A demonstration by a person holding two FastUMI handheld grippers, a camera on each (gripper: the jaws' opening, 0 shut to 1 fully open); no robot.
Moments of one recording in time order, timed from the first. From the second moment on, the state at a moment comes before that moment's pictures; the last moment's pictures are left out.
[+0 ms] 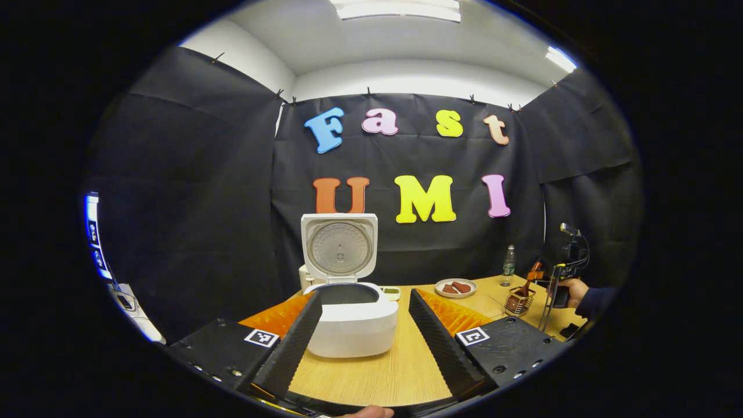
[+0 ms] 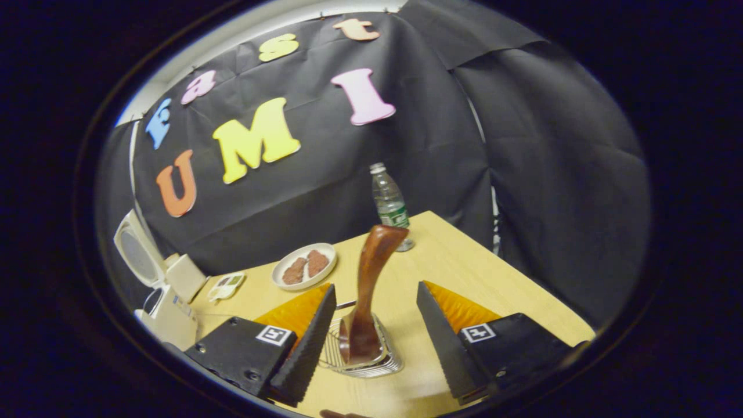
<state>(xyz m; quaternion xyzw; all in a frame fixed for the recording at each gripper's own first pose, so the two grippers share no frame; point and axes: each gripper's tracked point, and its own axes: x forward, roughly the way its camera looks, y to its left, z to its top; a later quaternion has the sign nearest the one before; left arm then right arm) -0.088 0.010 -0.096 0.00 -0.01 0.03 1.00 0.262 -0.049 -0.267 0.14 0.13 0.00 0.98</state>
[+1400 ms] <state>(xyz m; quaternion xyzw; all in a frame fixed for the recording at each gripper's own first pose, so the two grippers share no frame) -0.099 0.012 -0.143 -0.01 0.02 0.01 1.00 0.199 0.042 -0.150 0.05 0.02 0.07 1.00</state>
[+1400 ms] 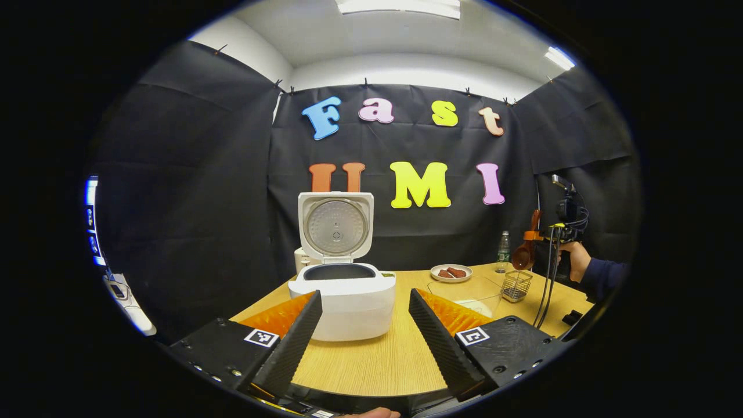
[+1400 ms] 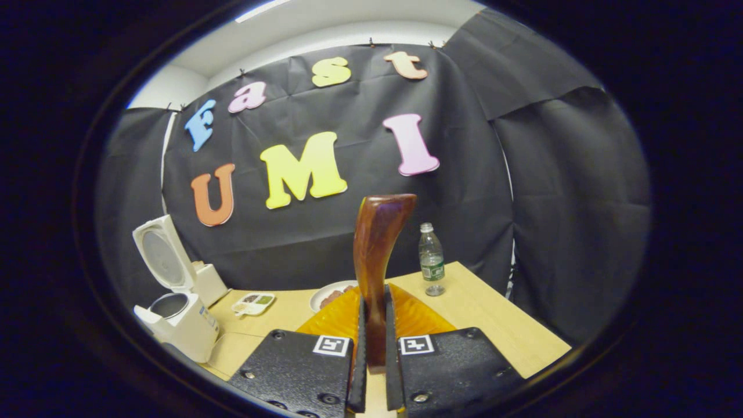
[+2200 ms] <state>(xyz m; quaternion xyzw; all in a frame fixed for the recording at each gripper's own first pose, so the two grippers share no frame) -0.114 0.032 -0.140 -0.02 0.00 0.02 1.00 0.165 0.215 -0.235 -0.05 0.03 0.12 0.99</state>
